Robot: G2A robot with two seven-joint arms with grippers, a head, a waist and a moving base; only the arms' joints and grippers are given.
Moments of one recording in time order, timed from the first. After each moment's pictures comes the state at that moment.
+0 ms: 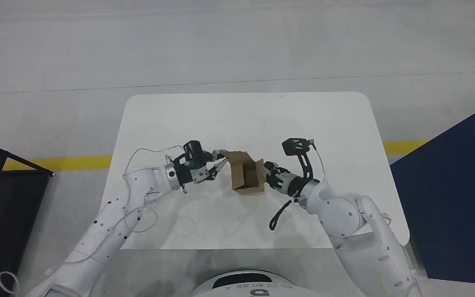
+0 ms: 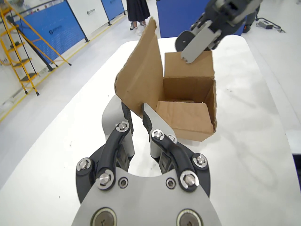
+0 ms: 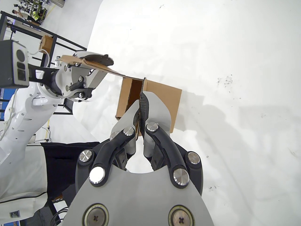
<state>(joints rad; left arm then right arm) 1.26 -1.04 -1.02 -1.43 1.40 -0.75 0.32 -1.66 -1.20 1.26 -2.12 -0.66 0.21 0.79</state>
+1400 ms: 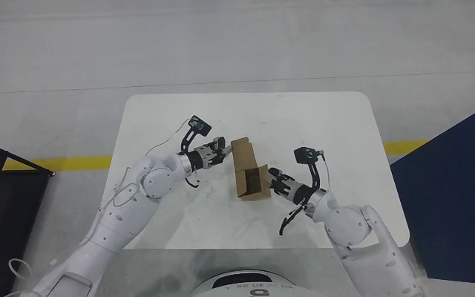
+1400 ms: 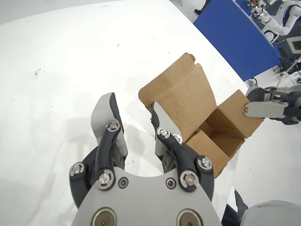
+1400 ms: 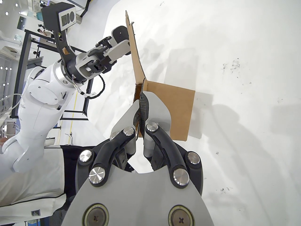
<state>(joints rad) 1.17 -1.10 -0.99 -1.46 0.61 -0.42 -0.44 -1.77 -1.18 1.33 -2.07 -0.48 0.11 0.64</state>
